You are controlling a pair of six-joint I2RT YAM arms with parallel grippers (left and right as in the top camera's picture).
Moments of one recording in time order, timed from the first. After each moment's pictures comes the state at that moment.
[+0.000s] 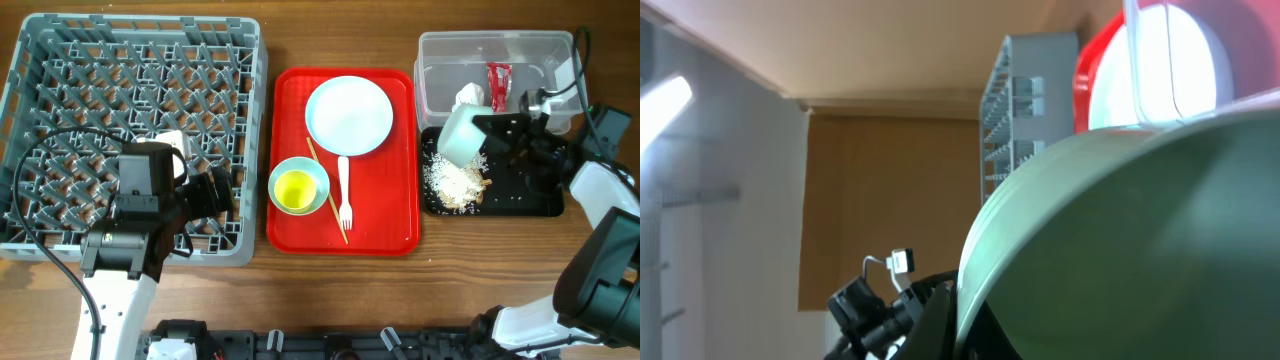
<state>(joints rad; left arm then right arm) -0.07 0.99 0.87 -0.84 0.05 -0.28 -0.44 1.70 0.92 -0.17 -1.52 0.61</state>
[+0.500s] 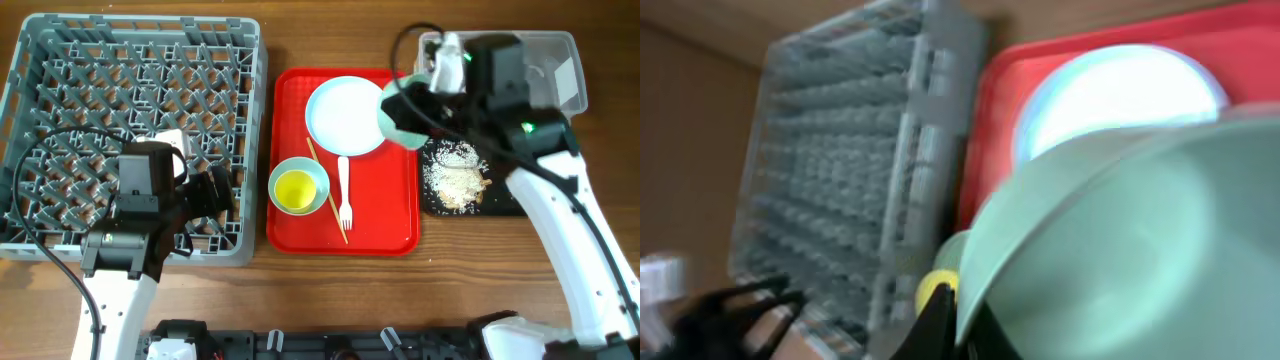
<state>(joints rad) -0.07 0.99 0.87 -0.83 0.05 -0.28 0.27 1.44 1.41 -0.77 -0.44 0.47</state>
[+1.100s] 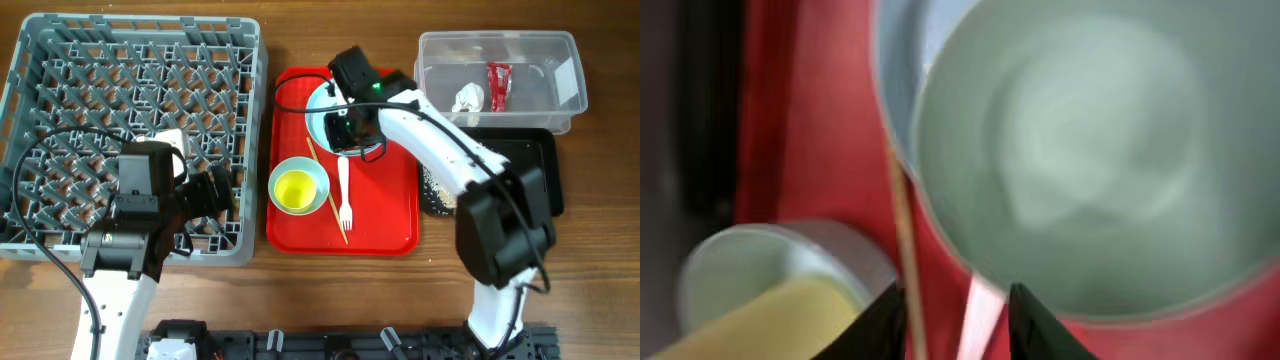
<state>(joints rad) -0.07 0.99 0.87 -0.83 0.05 -0.28 0.51 2.02 1.62 -0.91 -0.16 0.29</state>
